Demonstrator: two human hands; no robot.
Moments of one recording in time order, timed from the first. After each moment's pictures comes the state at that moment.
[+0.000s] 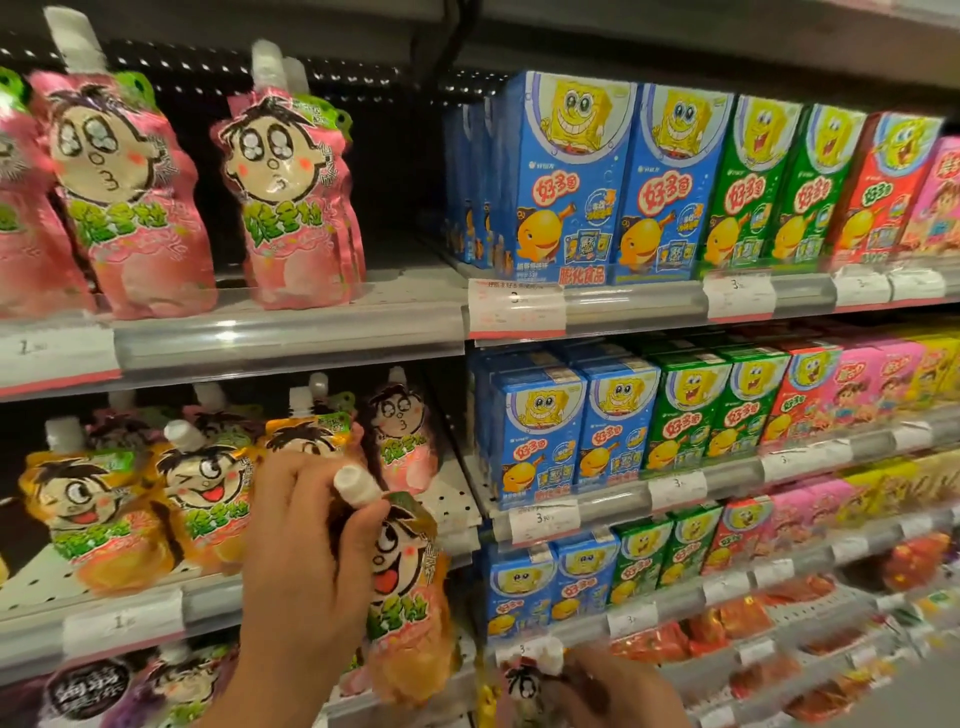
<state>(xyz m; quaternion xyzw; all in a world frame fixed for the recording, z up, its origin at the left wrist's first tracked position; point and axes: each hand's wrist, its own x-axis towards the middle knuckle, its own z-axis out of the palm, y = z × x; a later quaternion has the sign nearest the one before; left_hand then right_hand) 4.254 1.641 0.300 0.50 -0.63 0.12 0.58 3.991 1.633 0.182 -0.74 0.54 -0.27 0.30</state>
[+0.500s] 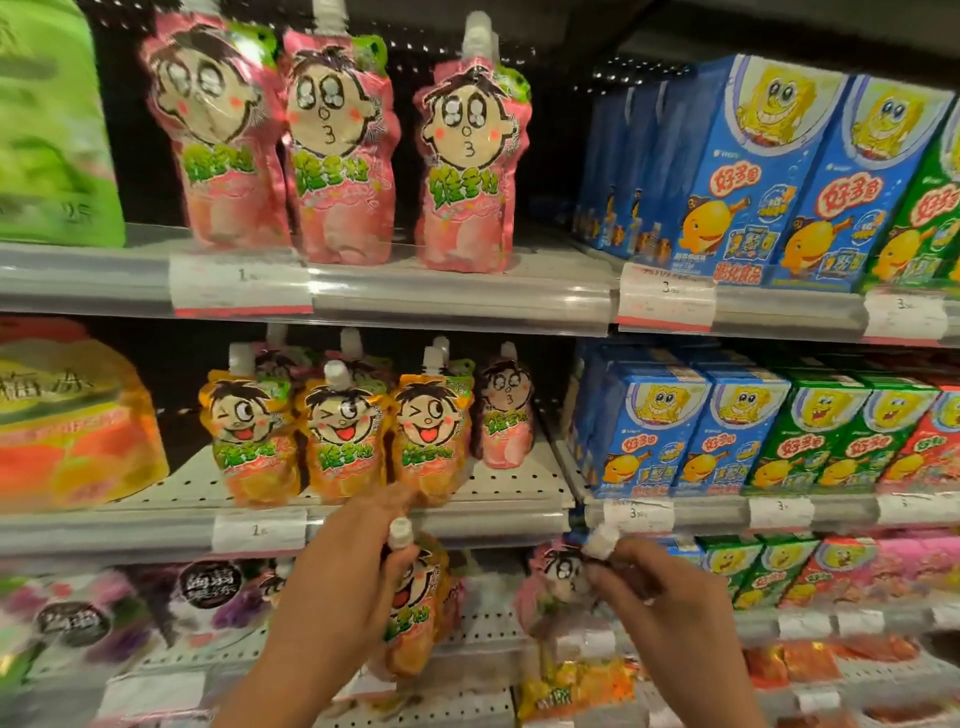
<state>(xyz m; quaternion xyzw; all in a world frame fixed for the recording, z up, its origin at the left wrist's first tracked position) 4.336 1.670 0.219 0.62 -0.66 0.10 0.41 4.049 1.605 0.237 -0.76 0.47 -0.43 0.16</state>
